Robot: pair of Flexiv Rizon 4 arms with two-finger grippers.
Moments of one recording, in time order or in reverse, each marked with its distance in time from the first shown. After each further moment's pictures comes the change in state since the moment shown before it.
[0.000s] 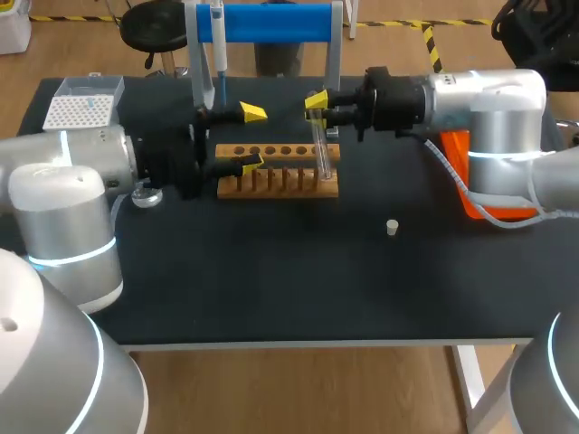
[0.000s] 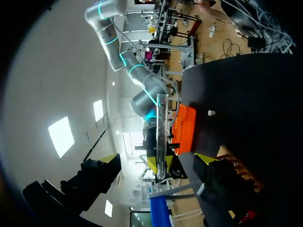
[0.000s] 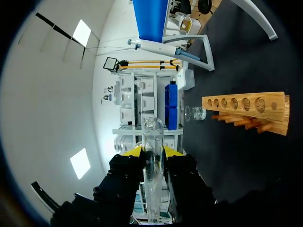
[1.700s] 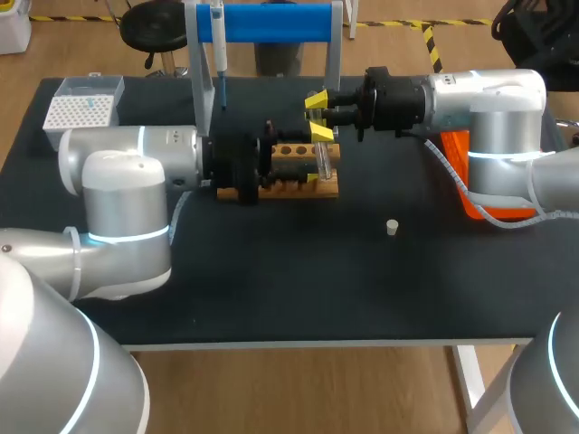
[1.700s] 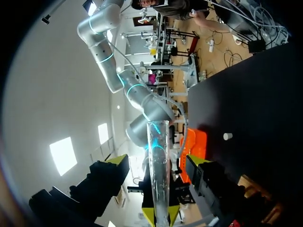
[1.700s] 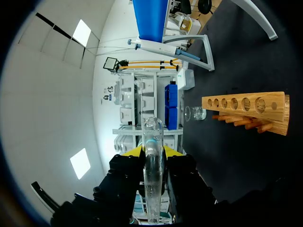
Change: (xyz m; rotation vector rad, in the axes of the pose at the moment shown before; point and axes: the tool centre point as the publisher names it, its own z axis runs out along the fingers) left arm 0.004 -0.044 0.090 0.216 -0.071 0.005; right arm 0.000 0.000 0.000 0.000 0.000 0.000
